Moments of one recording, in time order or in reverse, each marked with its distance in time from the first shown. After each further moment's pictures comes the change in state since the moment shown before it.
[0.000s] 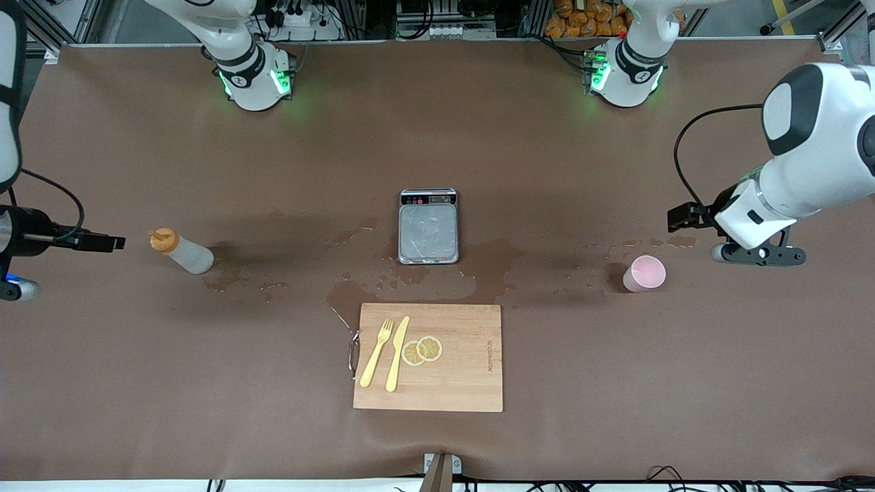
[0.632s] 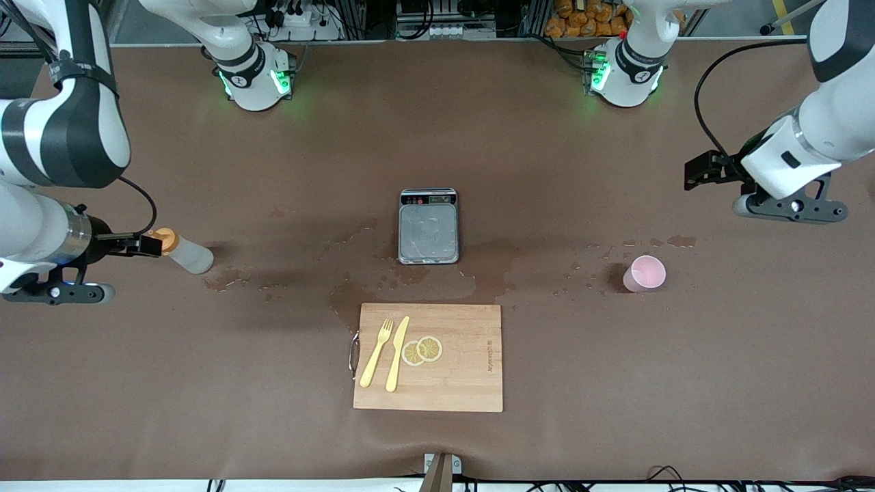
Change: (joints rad) left arm -0.044 -0.066 -0.005 0.195 0.000 -0.293 -0.001; right arm 0.221 -0.029 0.008 0.000 -0.257 0.081 0.001
